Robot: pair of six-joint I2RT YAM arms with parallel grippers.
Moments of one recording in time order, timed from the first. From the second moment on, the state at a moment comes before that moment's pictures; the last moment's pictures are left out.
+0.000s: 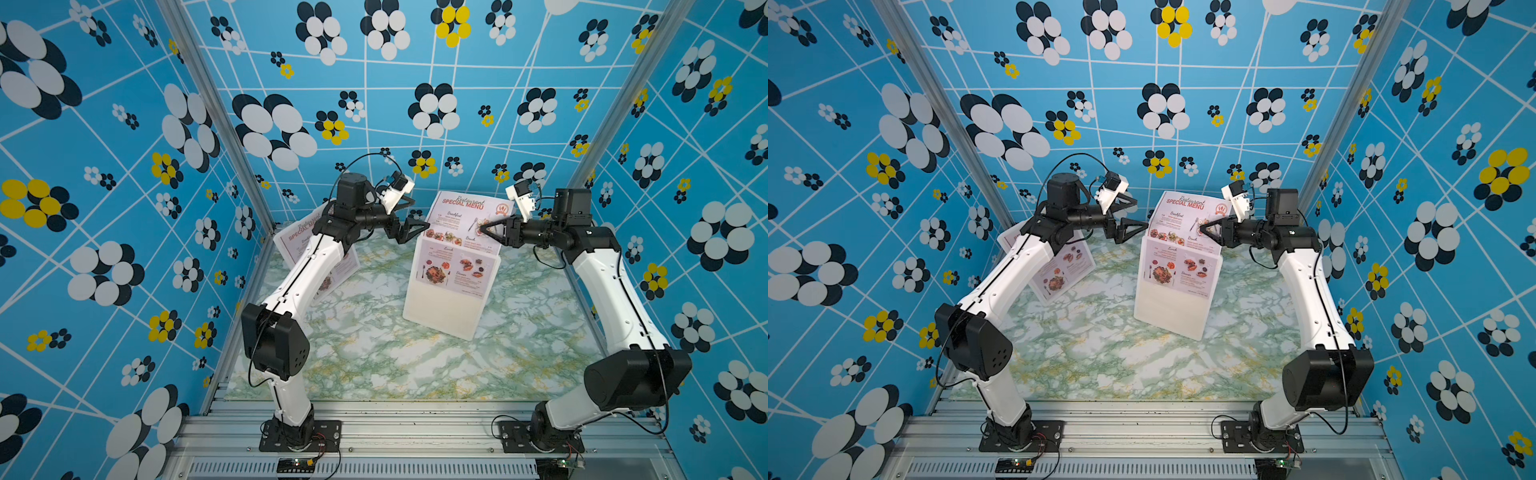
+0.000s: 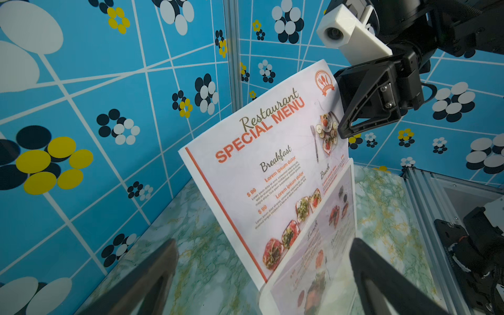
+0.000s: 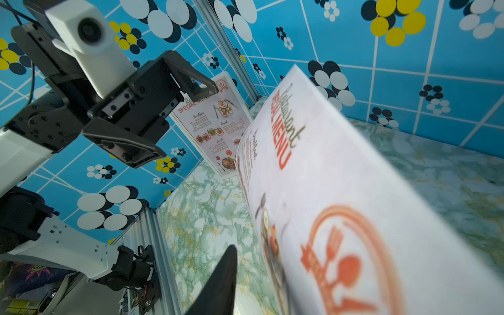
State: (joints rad) left arm -0.35 1.79 1.82 -0.29 0.86 0.19; right arm 0.02 1.57 1.71 -0.72 -0.89 -0.06
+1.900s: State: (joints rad) left arm -0.32 1.68 1.61 -0.11 0.88 0.09; right arm 0.02 1.49 1.60 -0.71 -0.85 -0.05
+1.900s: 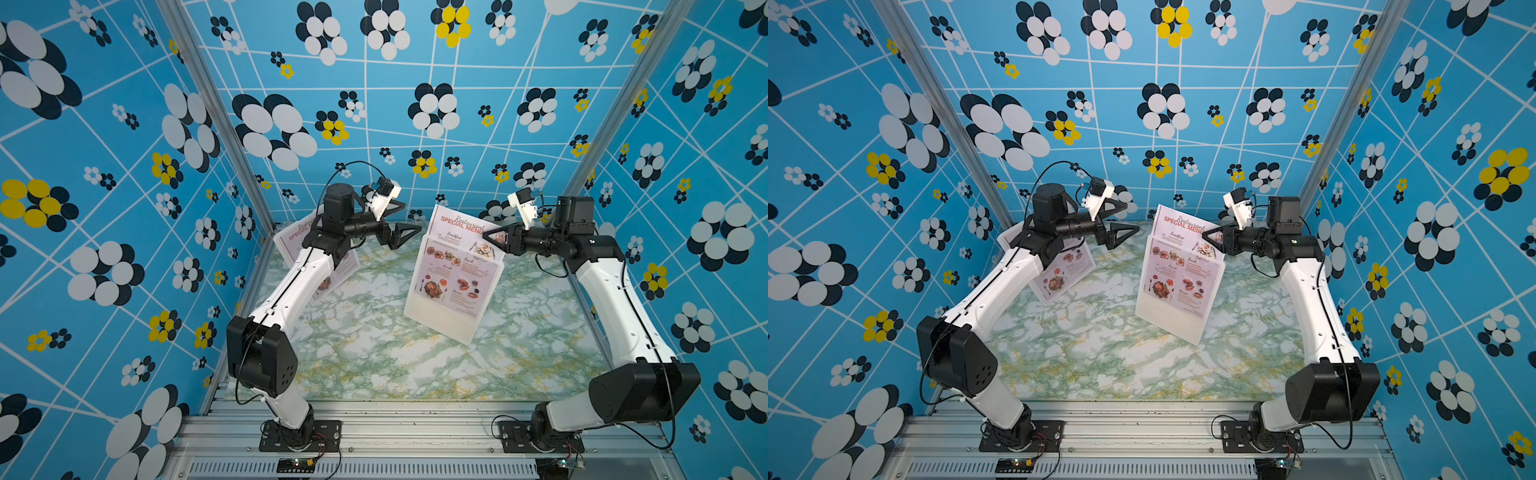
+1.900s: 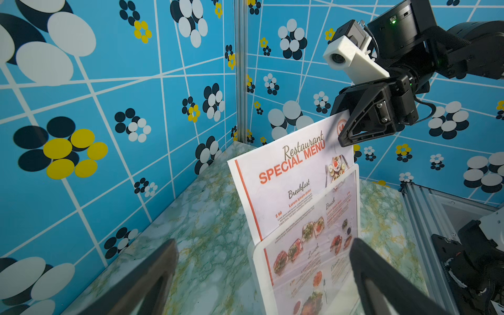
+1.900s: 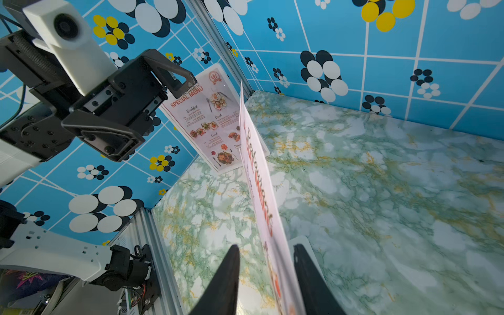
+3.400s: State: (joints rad) left arm -0.32 1.66 1.56 -0.06 0.88 0.05; right arm 0.05 1.40 1.40 -0.68 -0.80 -0.03
